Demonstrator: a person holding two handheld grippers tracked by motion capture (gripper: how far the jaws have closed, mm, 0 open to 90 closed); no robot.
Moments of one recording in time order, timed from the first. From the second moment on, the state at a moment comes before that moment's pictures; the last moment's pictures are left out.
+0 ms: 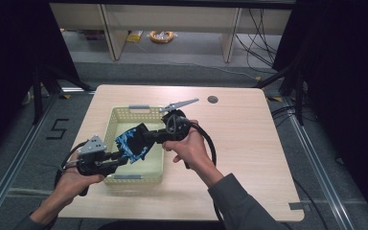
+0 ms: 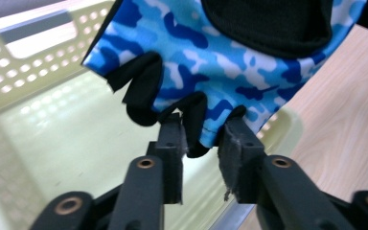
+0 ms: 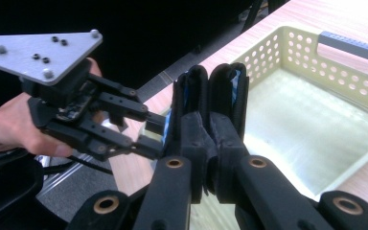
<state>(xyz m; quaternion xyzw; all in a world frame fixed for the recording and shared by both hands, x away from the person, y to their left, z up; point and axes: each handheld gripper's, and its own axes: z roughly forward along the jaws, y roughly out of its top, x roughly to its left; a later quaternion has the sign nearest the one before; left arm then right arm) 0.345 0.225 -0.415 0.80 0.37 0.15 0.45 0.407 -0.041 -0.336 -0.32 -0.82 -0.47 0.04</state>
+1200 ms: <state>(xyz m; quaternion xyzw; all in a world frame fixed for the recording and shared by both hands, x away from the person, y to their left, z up) 0.255 0.235 -0.447 0.80 0.38 0.12 0.45 0.420 0.026 -0.409 -0.37 -0.81 -0.45 0.10</state>
